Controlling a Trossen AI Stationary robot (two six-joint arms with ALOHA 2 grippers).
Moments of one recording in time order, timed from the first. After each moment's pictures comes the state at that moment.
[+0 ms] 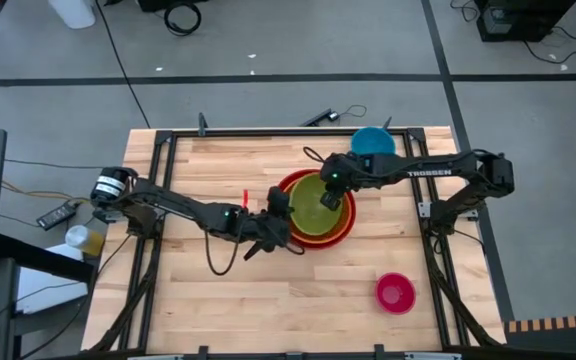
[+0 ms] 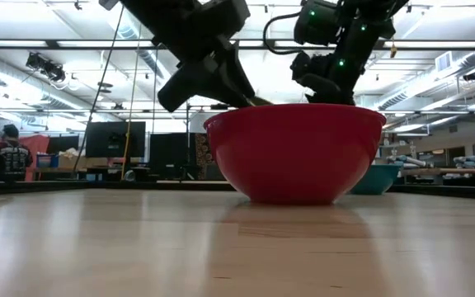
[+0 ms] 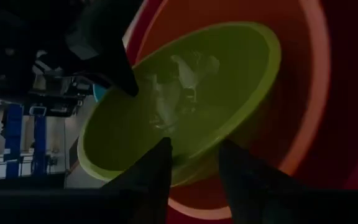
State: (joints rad) left arm -0.20 1.67 1.11 -0.14 -0.63 0.69; right arm -0.21 1.51 1.04 -0.61 0.23 0.25
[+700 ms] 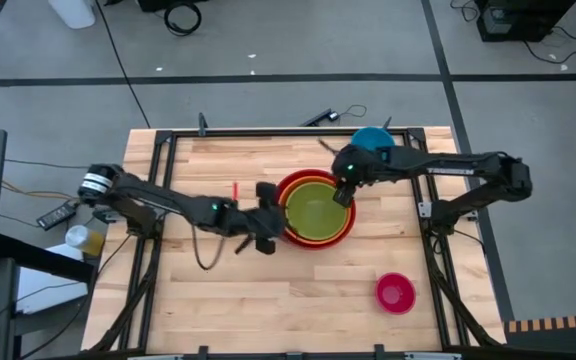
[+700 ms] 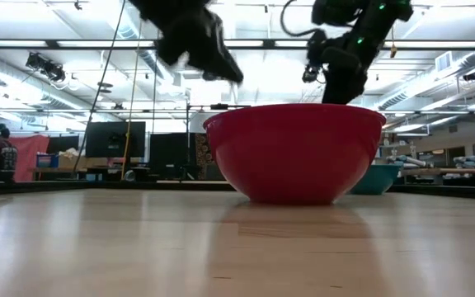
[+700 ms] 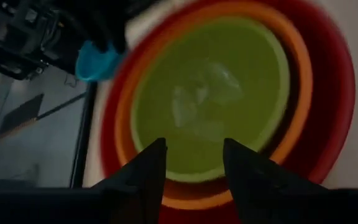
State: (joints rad) left arm -0.20 1.56 1.11 -0.22 -0.54 0.32; right arm -0.25 1.36 1.05 -0.72 0.16 0.16
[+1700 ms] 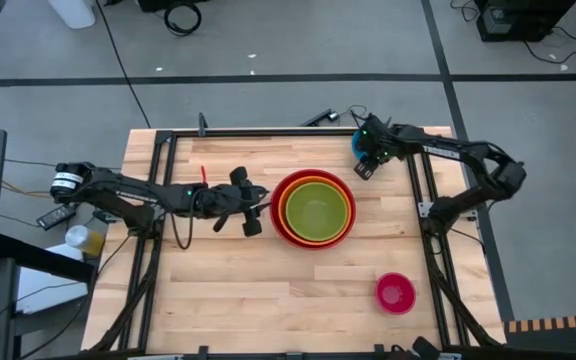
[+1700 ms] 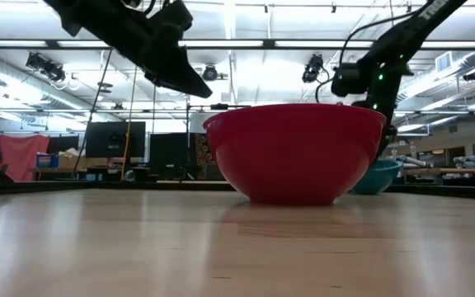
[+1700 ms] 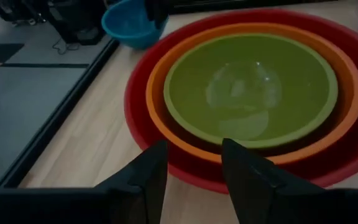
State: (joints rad) left arm -0.04 1.29 0.74 0.04 -0.40 0.01; right arm -0.77 1.44 0.86 -0.66 0.14 -0.07
